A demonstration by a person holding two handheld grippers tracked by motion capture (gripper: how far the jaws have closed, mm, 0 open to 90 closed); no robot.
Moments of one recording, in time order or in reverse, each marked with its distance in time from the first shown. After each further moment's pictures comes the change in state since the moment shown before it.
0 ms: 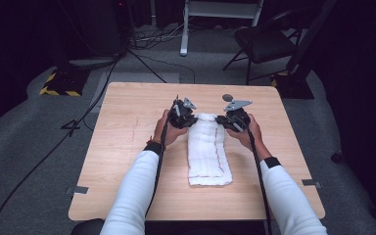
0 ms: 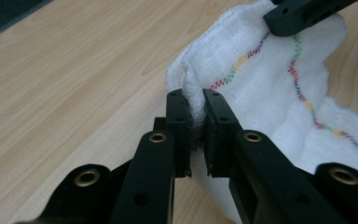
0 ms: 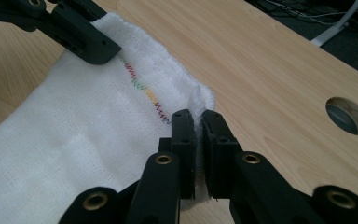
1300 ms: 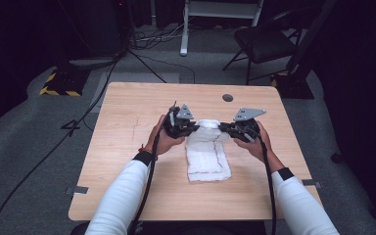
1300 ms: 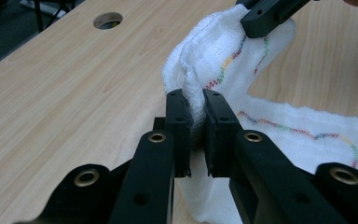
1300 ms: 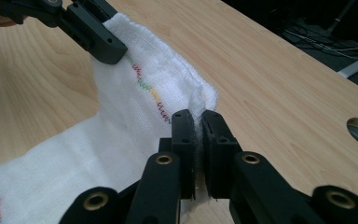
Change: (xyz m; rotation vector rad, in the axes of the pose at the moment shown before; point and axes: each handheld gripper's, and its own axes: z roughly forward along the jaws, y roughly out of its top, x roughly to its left) left arm -0.035 -0.019 -0.044 -0.097 -0.103 0.118; right arm 0.023 -0.016 -0.049 -0.114 0.116 -0.045
